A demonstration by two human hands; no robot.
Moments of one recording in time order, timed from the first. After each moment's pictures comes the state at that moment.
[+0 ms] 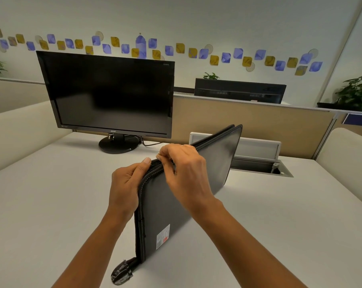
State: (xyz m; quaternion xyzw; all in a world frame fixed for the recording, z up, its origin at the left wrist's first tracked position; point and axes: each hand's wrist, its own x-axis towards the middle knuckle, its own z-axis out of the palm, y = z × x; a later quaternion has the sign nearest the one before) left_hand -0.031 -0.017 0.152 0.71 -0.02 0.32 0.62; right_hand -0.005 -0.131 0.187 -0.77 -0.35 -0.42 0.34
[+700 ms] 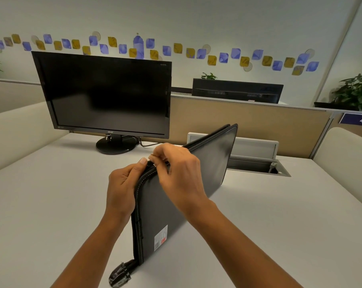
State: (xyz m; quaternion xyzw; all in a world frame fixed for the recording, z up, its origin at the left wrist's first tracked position) left_hand -0.026 -0.017 0.147 0.69 -0.03 0.33 0.64; right_hand -0.009 -0.126 0.188 -0.78 -0.34 -0.36 0.38
